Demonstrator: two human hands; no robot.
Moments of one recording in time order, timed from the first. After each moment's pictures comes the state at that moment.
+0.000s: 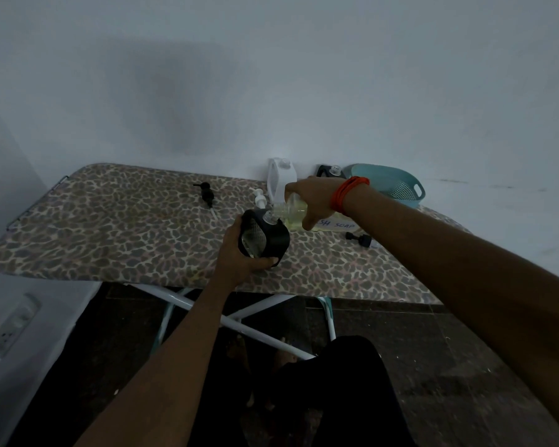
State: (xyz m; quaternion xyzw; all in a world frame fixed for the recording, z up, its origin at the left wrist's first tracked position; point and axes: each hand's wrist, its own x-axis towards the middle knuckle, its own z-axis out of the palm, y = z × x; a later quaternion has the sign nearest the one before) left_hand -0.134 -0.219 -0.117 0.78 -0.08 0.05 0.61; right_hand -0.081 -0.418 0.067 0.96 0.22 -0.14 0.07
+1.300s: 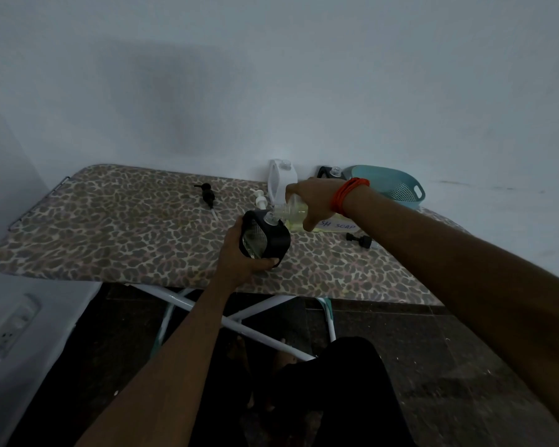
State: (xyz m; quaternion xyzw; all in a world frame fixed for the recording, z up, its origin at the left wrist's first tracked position) left_hand -0.137 -0.219 -0.113 0.77 -0.09 0.05 0.63; right_hand -0.085 -0.416 0.069 0.96 0.22 -0.14 0.08
